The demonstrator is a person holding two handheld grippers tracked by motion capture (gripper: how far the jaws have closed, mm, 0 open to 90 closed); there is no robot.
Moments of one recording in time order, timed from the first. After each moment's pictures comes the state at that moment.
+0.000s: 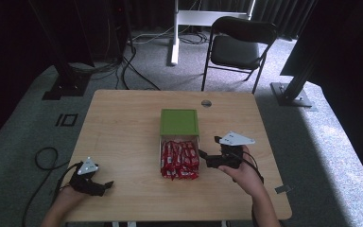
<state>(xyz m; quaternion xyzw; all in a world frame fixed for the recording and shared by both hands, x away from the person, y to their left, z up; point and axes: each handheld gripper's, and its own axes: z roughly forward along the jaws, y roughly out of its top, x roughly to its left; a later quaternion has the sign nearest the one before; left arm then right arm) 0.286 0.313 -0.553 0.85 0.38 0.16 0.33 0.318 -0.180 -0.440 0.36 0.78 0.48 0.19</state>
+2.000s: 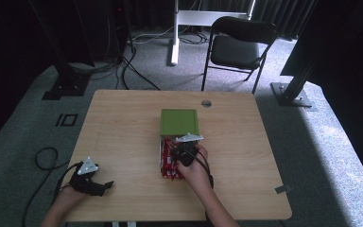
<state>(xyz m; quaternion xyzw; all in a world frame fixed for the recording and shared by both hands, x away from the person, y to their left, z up) 0.286 0.313 -0.552 0.85 0.38 0.16 0.33 0.342 -0.062 -0.483 0.46 0.79 0.38 0.13</state>
